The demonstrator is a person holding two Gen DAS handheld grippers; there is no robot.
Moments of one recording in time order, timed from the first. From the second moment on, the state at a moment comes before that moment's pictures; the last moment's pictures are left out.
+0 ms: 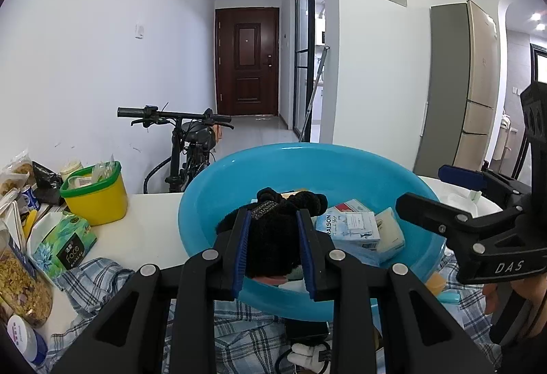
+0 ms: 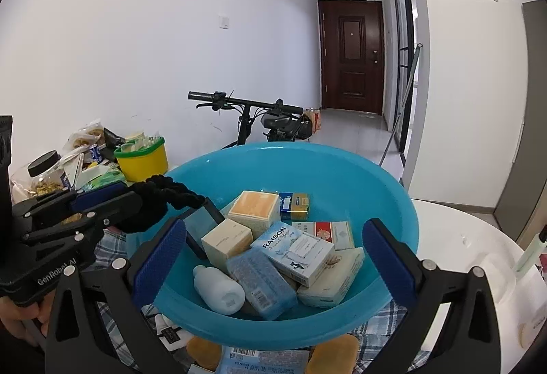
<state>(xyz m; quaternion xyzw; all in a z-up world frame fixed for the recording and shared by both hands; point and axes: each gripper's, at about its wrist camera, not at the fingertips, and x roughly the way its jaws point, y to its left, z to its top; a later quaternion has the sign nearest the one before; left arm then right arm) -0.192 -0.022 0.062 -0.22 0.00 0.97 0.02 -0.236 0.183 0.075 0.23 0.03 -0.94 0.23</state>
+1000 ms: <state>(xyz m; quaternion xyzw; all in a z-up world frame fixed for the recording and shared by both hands) -0.196 -0.026 0.057 -0.23 -0.01 0.97 0.01 -0.244 0.180 0.065 0.26 0.01 -0.93 0.24</state>
